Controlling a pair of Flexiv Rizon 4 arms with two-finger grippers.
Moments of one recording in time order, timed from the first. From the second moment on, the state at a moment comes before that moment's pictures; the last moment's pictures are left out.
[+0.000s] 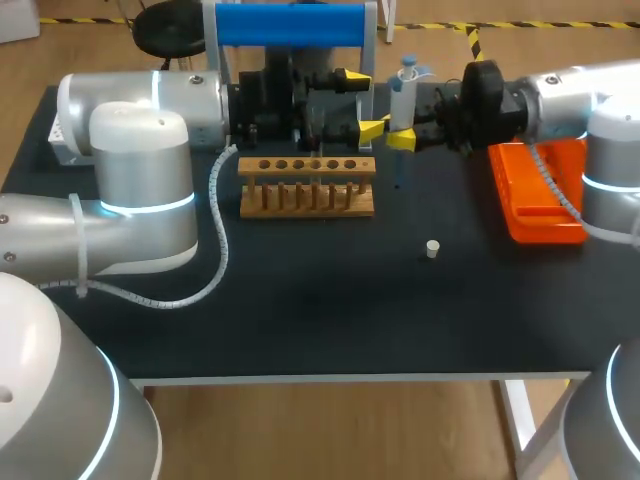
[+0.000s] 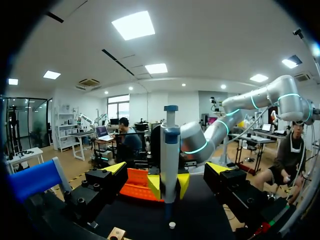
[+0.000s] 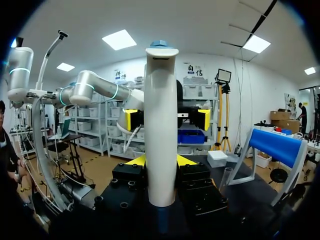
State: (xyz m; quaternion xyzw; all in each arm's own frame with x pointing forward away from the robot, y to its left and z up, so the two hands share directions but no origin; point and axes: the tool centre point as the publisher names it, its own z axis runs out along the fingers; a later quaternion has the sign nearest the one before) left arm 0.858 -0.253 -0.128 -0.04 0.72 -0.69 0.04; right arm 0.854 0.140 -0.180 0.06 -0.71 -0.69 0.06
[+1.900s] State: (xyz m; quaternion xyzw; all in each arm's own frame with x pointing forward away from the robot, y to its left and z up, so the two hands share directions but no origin) left arm 0.862 -0.252 -0.128 -0.04 0.72 -0.69 0.05; right arm 0.859 0.187 -0.183 0.06 -0.70 -0.70 0.06
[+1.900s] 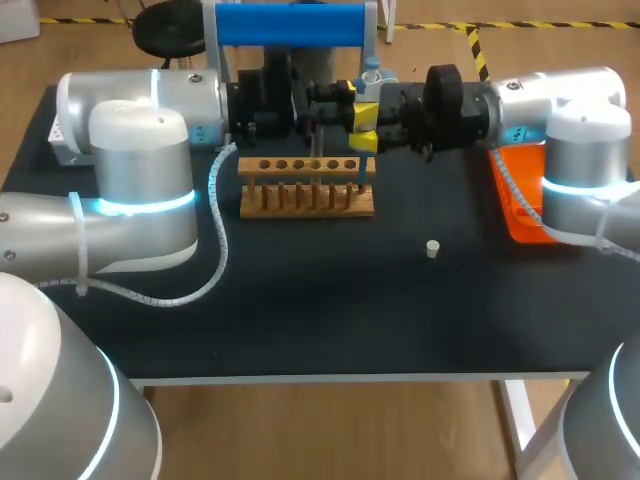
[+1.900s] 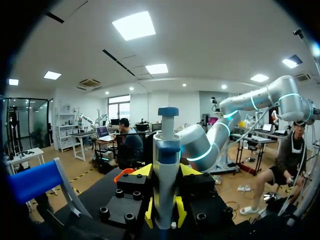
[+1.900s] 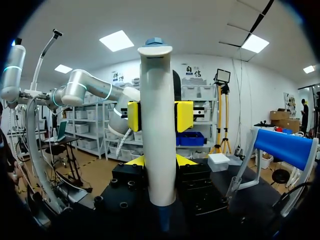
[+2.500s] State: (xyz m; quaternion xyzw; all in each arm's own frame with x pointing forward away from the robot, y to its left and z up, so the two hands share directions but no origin) left arm 0.859 -0.253 -0.129 -0.04 0.72 -0.69 0.04; right arm 0.860 0.185 -0.180 0.06 -0.71 -0.70 0.06
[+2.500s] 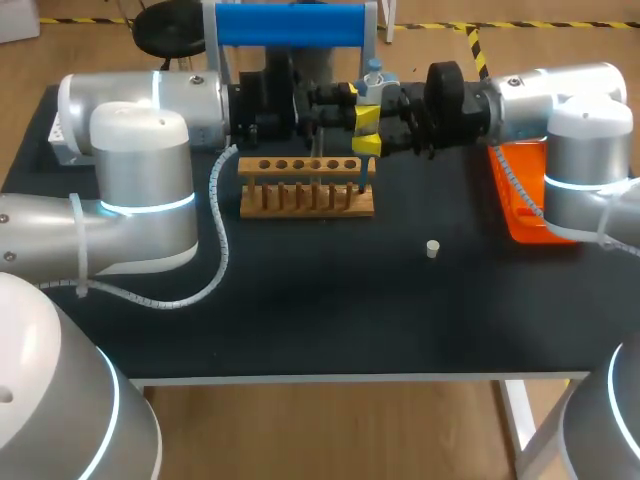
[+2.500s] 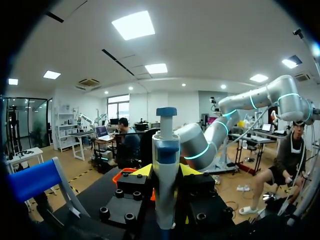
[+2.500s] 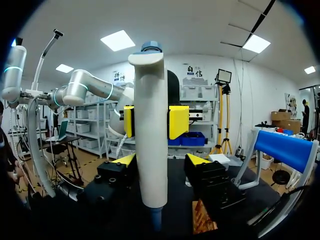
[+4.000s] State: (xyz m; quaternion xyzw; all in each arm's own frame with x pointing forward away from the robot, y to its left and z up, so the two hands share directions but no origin) left arm 0.858 -0.253 -0.129 -0.04 0.72 -0.69 0.05; right arm 1.030 0.147 -0.153 -0.05 -0.76 -0.65 -0.05
